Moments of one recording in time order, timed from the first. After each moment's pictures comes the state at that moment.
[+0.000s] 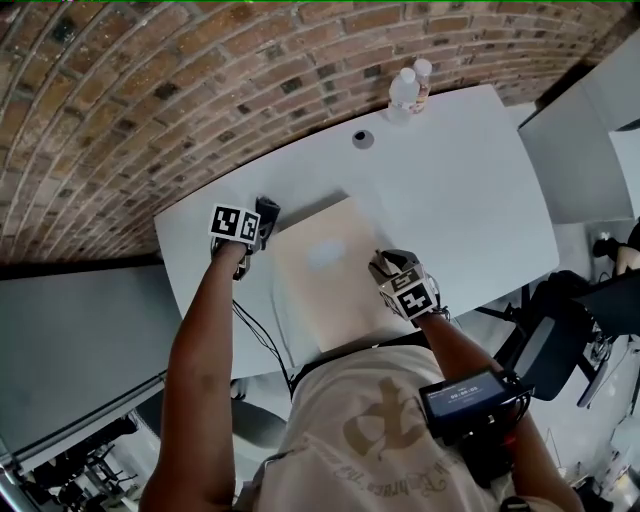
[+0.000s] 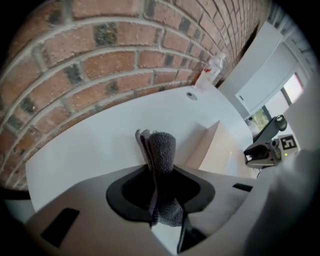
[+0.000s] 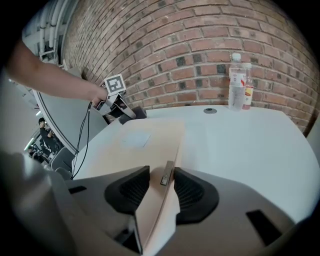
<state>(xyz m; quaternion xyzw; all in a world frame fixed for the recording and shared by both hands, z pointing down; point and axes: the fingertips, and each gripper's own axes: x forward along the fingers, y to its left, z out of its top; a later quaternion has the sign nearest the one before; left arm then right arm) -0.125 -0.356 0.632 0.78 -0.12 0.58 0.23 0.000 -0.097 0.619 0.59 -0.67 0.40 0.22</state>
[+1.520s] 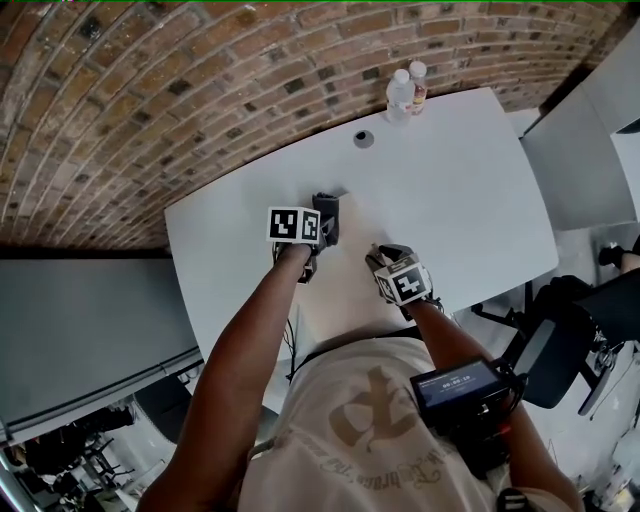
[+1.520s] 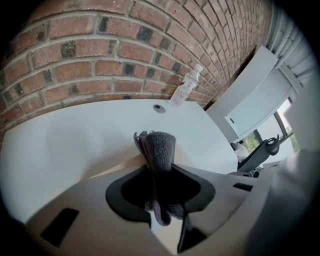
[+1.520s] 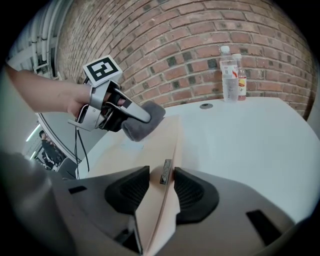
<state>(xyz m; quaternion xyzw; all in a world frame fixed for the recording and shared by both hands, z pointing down) -0.017 -0.230 0.603 0.81 -0.13 0.48 0.31 0.003 -0.090 0.623 0.59 -0.65 0.43 0.18</state>
